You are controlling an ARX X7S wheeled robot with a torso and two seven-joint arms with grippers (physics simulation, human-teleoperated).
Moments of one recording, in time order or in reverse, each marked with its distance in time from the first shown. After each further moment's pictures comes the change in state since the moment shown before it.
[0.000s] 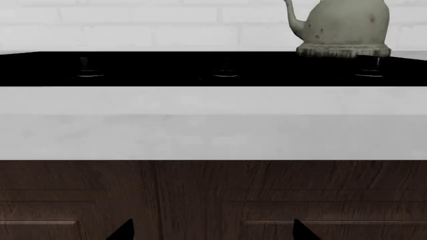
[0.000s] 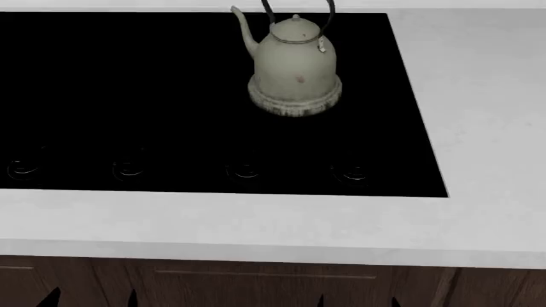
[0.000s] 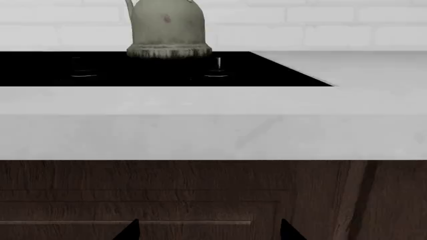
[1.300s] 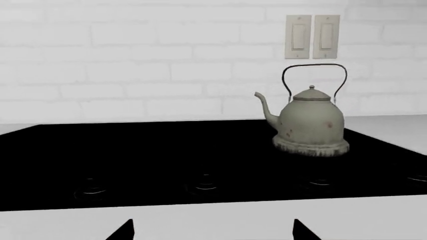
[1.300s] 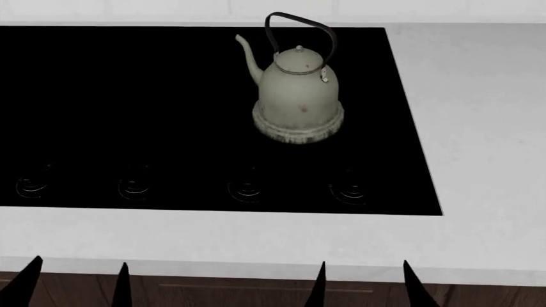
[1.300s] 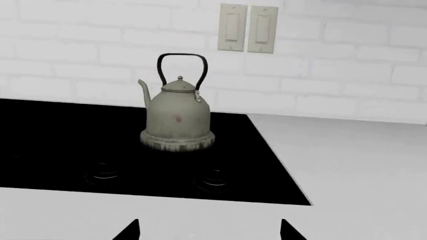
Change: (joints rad) left arm 0.063 -0.119 0.127 0.327 -0.080 -0.076 -0.107; right arm -0.027 0.133 -0.119 -0.357 0.049 0.190 0.137
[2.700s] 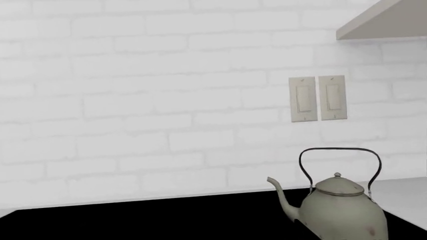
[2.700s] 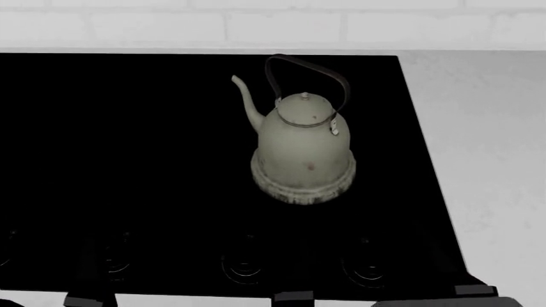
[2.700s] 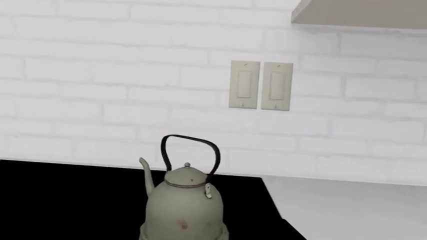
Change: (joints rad) left arm -0.044 -0.085 0.051 0.394 -0.008 -0.237 -0.094; right arm 0.064 0.065 -0.017 -0.478 0.088 0.394 0.066
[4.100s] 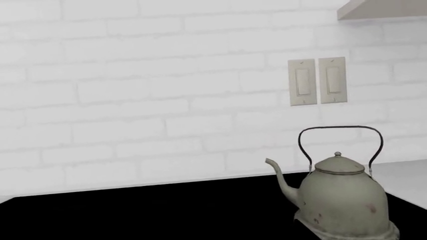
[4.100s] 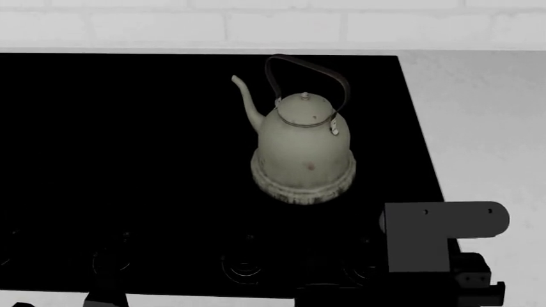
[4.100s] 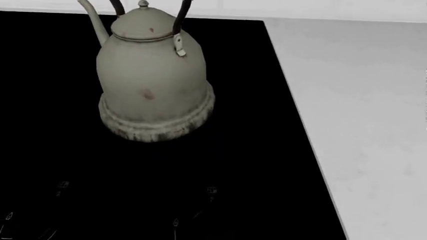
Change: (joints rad) left arm -0.013 -0.047 0.059 -0.101 -0.021 0.062 -0.060; right arm 0.508 0.068 0.266 0.224 0.865 0.966 0.494
